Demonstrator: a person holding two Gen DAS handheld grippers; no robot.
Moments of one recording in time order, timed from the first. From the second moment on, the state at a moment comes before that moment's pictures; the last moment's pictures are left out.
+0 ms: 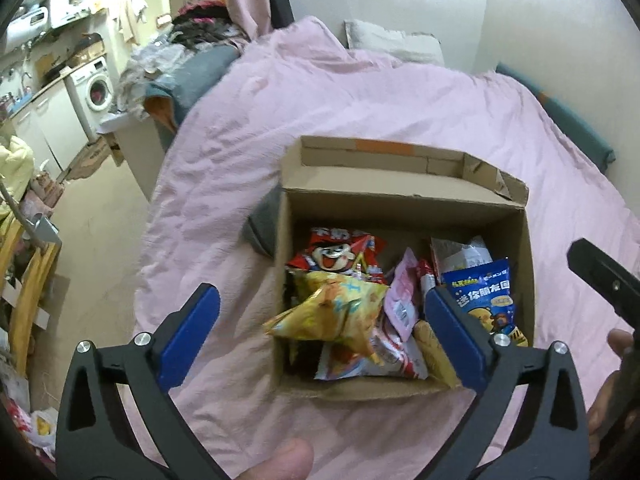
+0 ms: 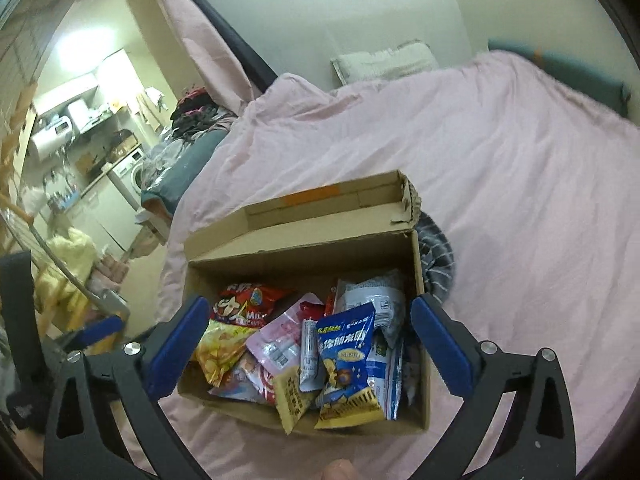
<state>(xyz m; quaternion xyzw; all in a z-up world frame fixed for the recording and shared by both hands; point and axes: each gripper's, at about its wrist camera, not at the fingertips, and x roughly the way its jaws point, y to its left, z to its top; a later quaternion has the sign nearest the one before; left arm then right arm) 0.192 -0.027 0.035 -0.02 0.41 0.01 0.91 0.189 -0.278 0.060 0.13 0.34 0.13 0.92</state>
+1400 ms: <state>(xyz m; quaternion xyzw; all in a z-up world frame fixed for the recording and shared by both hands) 0.092 0.002 0.012 -0.03 0.38 0.00 0.93 0.104 -0.242 0.012 0.04 0.37 0.09 0.92</state>
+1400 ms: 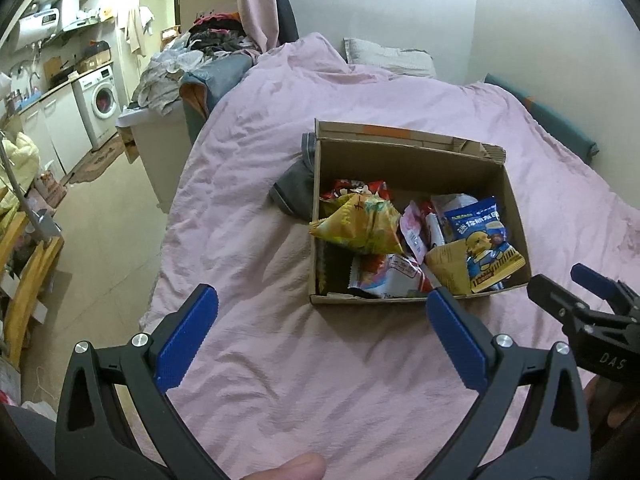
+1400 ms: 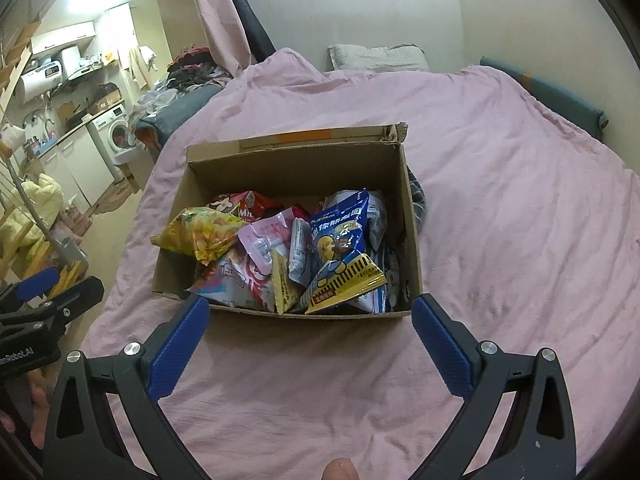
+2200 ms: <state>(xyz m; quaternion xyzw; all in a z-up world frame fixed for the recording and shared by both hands) 0.093 0.004 0.011 -0.03 0.38 0.00 0.93 0.103 -0.244 0.013 0.04 0.37 0.08 0.92</state>
